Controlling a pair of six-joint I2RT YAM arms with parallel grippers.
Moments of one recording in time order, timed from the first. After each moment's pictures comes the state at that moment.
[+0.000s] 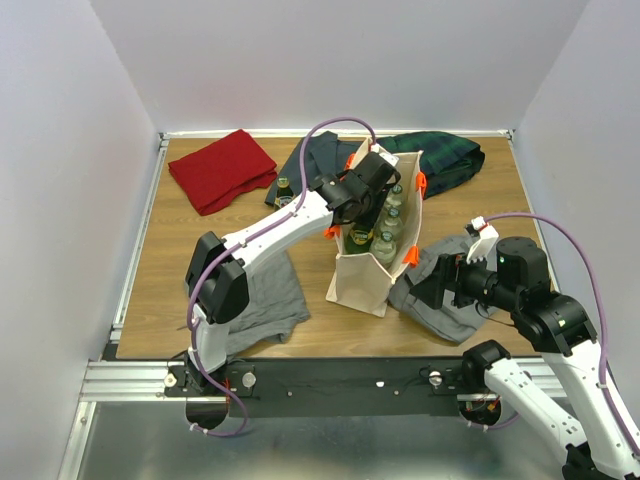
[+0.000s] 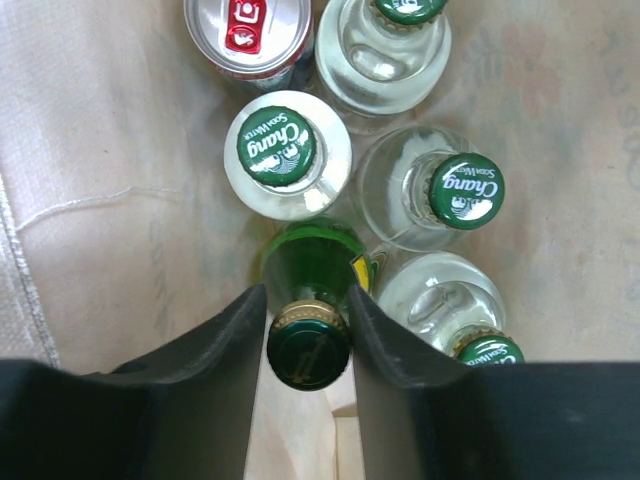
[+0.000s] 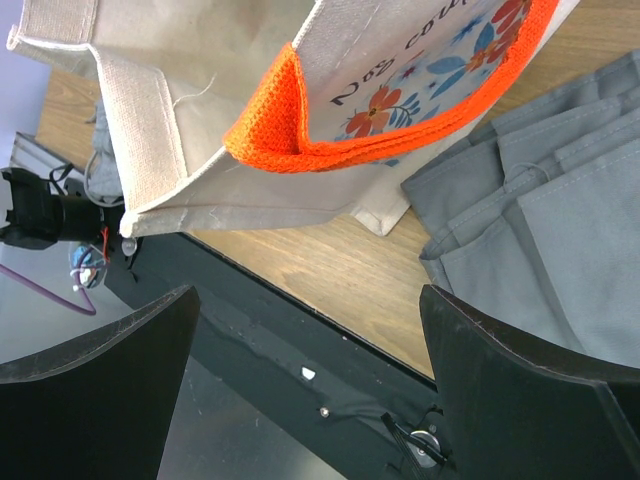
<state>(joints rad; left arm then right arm) -0.87 1.93 1.84 -0.75 -0.22 -0.29 0.40 0.57 0.89 -0.92 -0.33 0.38</state>
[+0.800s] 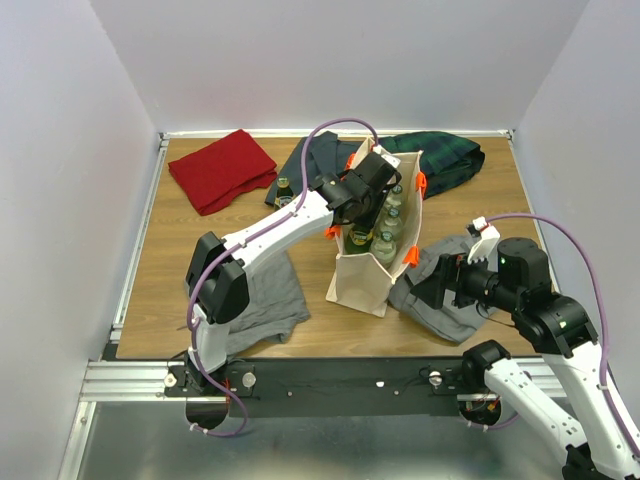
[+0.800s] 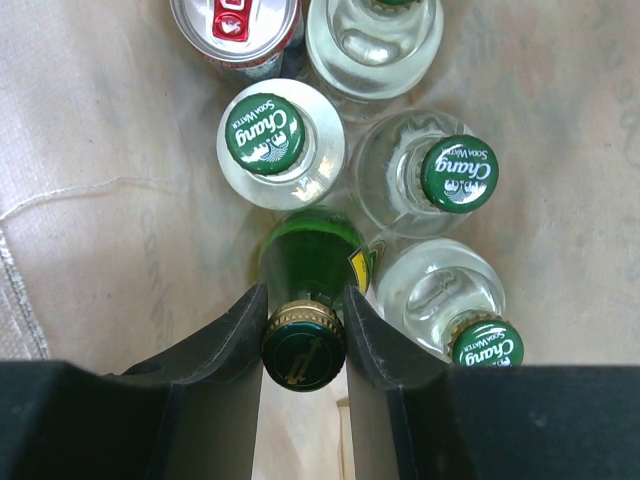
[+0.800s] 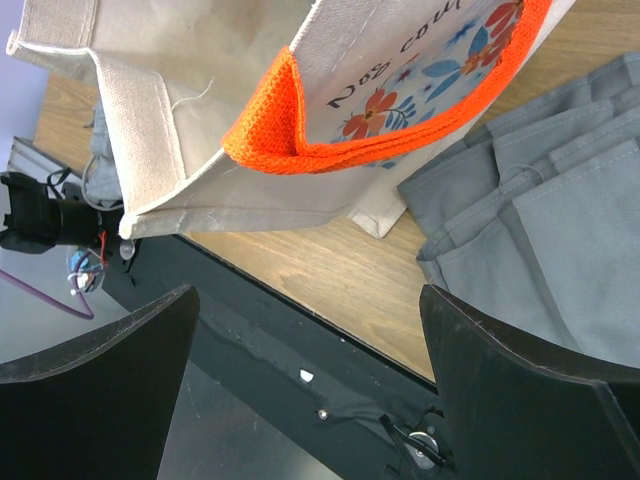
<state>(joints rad) -0.87 1.93 1.85 -0.78 -0.20 -0.27 0.40 0.57 0.89 -0.92 -0.32 0.38</state>
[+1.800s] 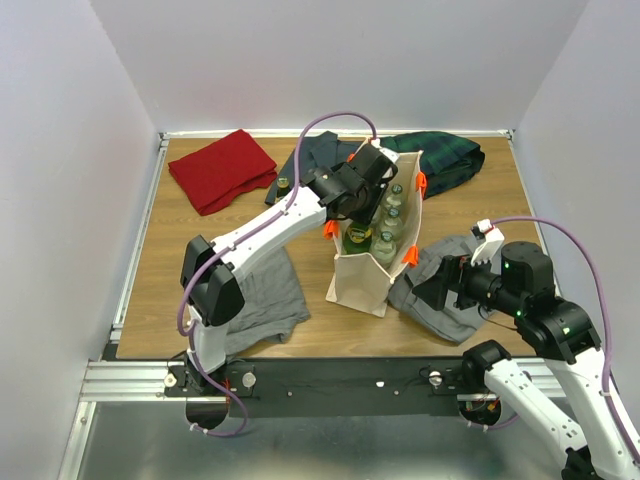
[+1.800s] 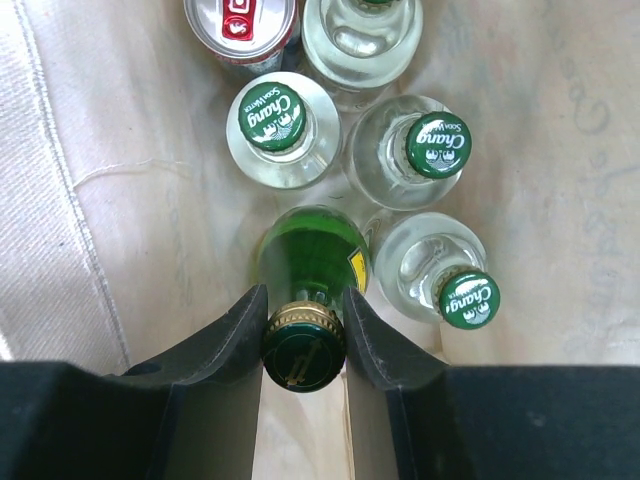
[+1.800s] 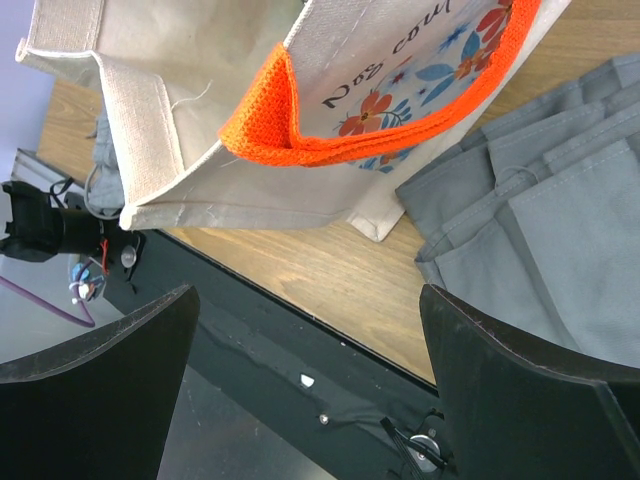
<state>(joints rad) -0.87 1.90 1.91 -0.85 -0.16 -0.25 0.40 0.53 0.88 -0.92 -0.30 0.39</state>
